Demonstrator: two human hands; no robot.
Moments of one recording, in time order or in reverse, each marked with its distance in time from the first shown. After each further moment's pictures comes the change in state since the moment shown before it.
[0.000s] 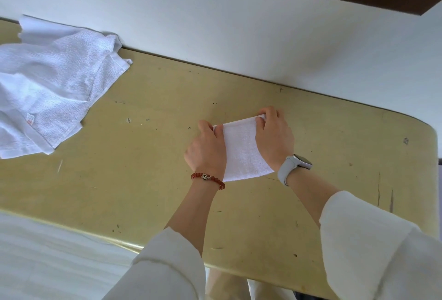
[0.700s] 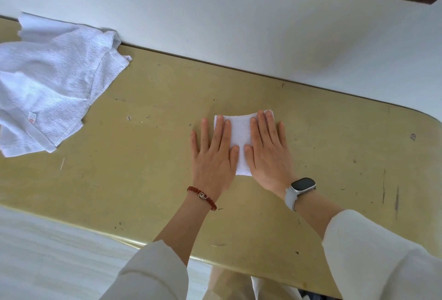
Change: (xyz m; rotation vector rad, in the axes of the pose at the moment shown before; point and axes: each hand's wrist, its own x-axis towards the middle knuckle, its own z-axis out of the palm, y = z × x) left_hand -0.013 -0.047 0.032 0.366 0.106 0.672; right_hand -0.033 0.039 0.032 -0.452 -0.047 -0.452
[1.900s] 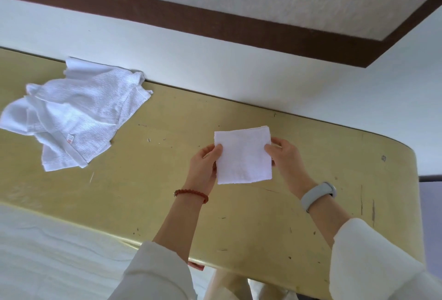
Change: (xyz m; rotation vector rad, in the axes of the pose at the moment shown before) left_hand 0.016 -0.004 -0.091 -1.684 -0.259 -0.873; right_hand 0.007 0.009 -0.092 1.173 -0.117 0.655
